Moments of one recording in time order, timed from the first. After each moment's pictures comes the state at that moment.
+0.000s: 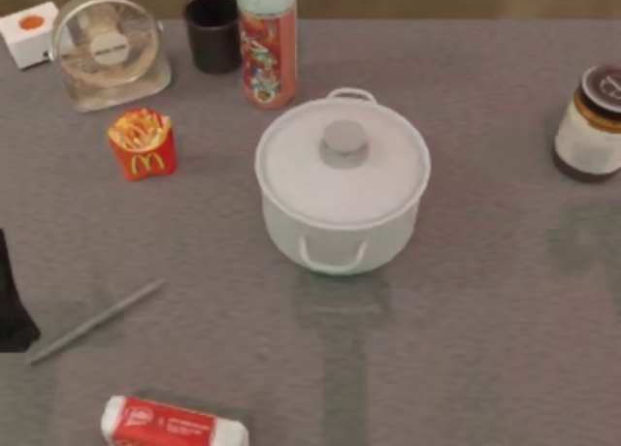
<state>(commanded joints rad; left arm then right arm) 0.00 0.00 0.00 0.00 0.00 0.00 0.00 0.75 0.72 -0.43 -0.01 -0.13</state>
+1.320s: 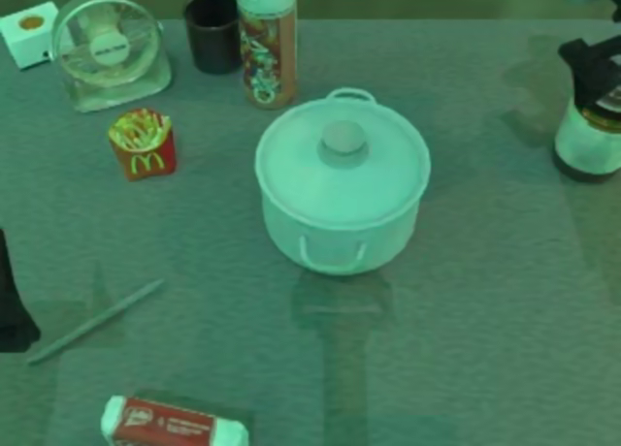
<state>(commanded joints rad) 0.00 0.00 0.00 0.00 0.00 0.00 0.00 2.49 2.46 -1.45 -0.04 -0.44</state>
